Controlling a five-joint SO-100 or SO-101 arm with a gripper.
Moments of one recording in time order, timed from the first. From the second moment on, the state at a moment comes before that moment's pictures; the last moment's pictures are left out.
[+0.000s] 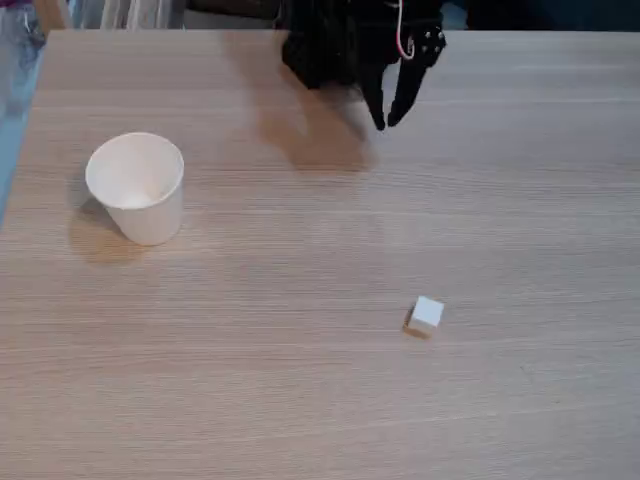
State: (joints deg) arm -13.9 158.4 147.1 76.9 -79.4
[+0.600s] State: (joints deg) arm -23.8 150.0 146.1 66.6 -83.1
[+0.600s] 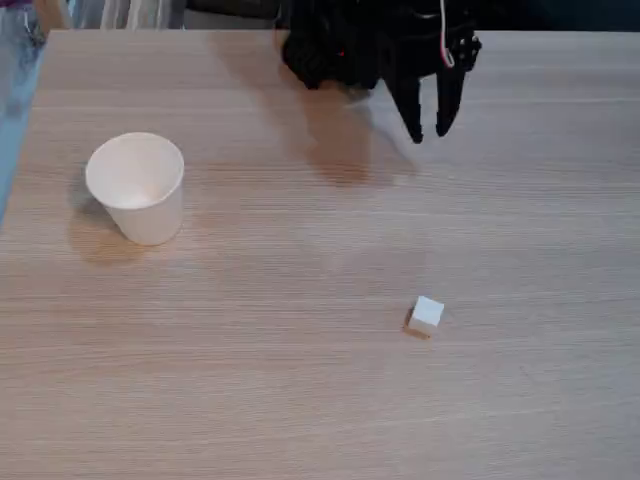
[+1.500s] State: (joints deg) arm -19.9 118.5 131.6 53.4 -89.8
